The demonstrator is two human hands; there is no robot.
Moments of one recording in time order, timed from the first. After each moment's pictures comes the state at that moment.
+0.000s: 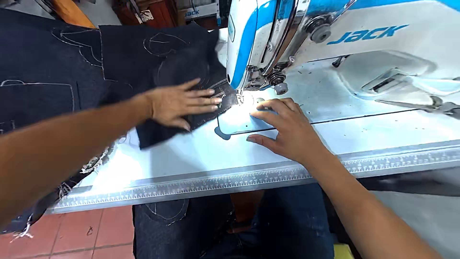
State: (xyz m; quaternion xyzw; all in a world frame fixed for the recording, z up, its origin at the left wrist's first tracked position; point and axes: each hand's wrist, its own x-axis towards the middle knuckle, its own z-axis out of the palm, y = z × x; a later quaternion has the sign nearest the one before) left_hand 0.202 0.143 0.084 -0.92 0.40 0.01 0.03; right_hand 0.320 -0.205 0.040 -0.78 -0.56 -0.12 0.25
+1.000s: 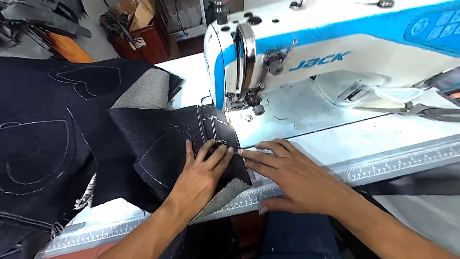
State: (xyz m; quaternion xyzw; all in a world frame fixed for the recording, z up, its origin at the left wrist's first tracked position) left_hand 0.130 -0.021 0.040 -0.98 0.06 -0.16 -0.04; right_hand 0.293 -0.250 0.043 -0.72 -0.68 -0.06 0.14
